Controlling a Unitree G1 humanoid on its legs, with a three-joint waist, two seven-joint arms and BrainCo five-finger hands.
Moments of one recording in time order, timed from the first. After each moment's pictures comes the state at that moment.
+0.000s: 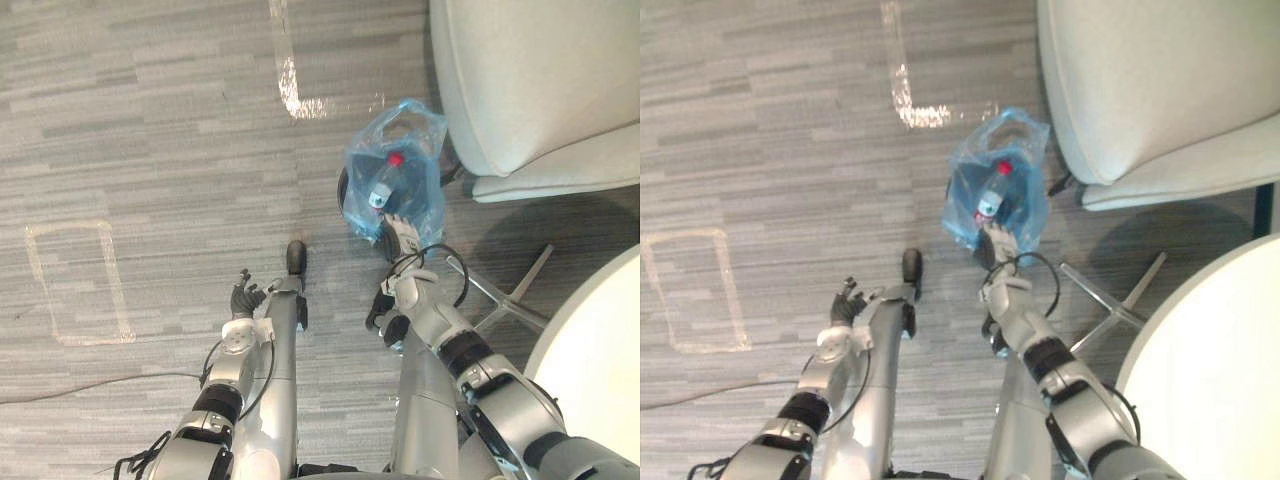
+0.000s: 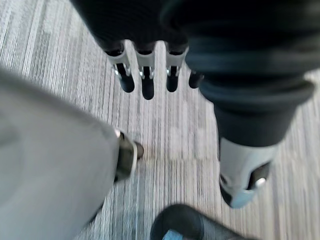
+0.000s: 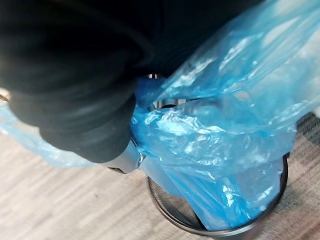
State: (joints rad) left arm -0.29 0.10 -0.08 0.77 -0.26 -0.12 0.28; right arm -0.52 -0.23 0.40 0.55 -0.58 0.00 -0.40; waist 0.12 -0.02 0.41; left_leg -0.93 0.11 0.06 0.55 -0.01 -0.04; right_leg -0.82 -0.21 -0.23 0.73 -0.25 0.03
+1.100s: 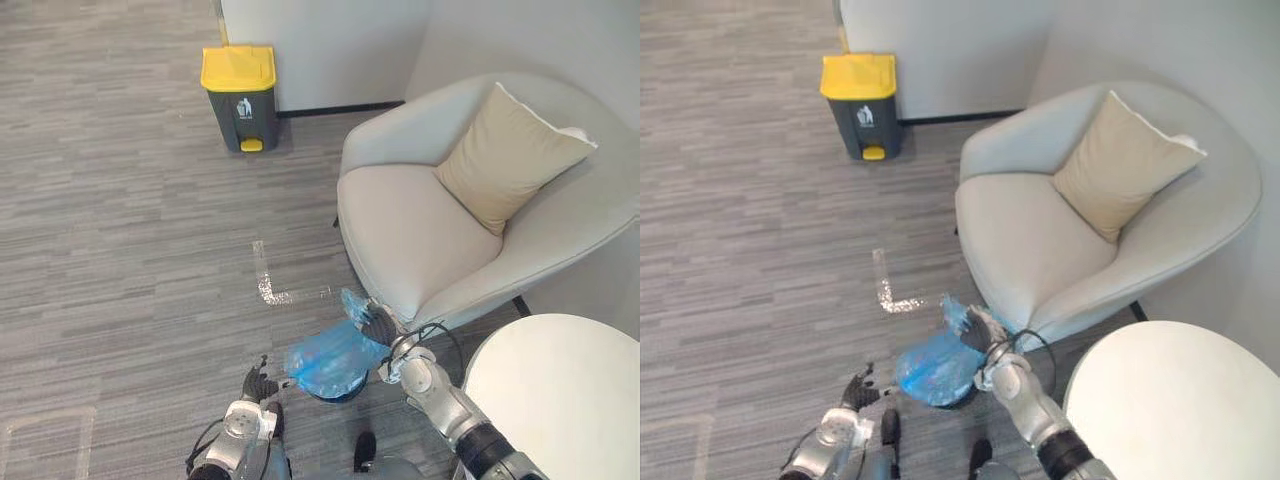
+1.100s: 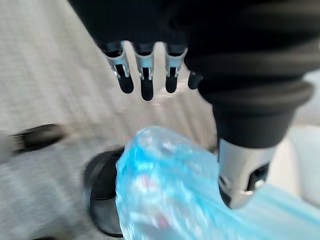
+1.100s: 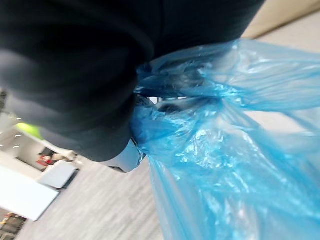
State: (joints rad) left arm 0.02 0.18 -0.32 0.61 0.01 -0.07 0.20; right arm -0.13 -0.32 0.44 0.21 -0.38 -0.14 -0.14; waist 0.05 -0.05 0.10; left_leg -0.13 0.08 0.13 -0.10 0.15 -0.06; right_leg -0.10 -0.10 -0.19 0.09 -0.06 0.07
